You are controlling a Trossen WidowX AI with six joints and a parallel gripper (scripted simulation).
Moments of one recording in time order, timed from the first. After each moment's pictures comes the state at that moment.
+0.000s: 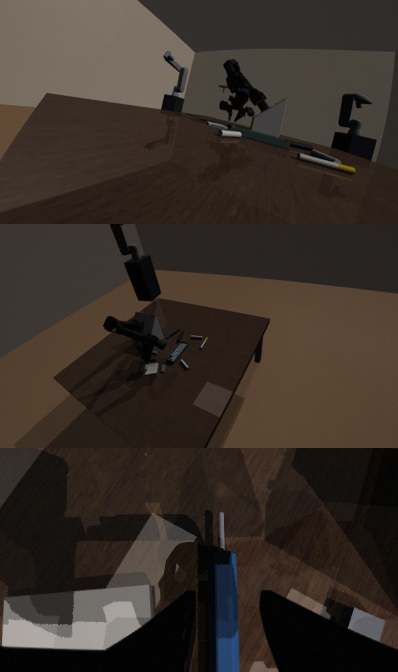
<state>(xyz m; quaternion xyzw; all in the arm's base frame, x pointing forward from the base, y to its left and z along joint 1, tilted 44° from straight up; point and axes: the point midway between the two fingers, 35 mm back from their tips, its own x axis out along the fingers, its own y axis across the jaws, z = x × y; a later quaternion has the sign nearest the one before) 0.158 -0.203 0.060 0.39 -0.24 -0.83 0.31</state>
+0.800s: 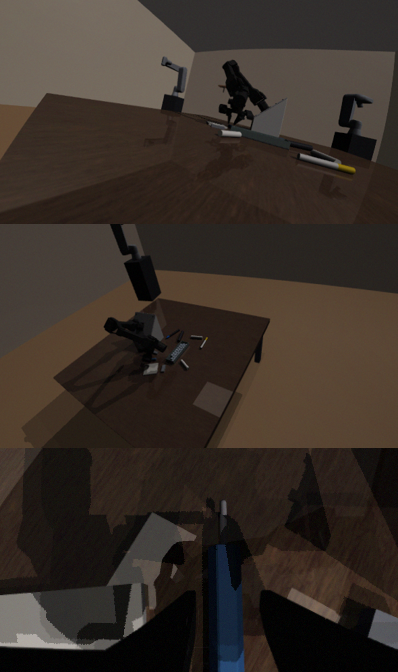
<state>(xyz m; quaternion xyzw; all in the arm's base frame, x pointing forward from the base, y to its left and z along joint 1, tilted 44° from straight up) 0.156 -0.216 0.047 0.39 -0.24 -0.83 0.31</state>
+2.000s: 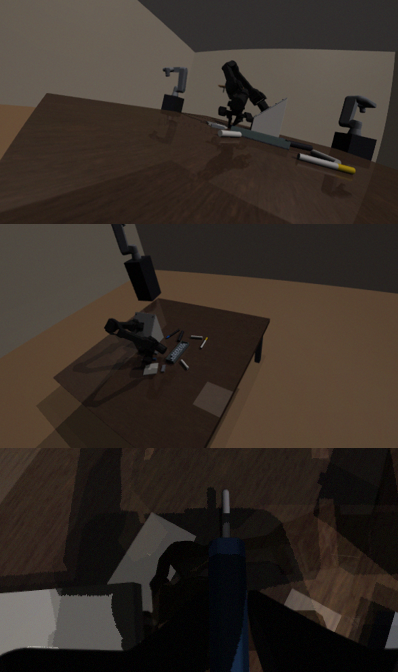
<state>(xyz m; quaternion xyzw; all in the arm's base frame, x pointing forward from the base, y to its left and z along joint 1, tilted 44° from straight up) 0.155 -0.225 0.038 0.39 -0.24 -0.83 0.31</state>
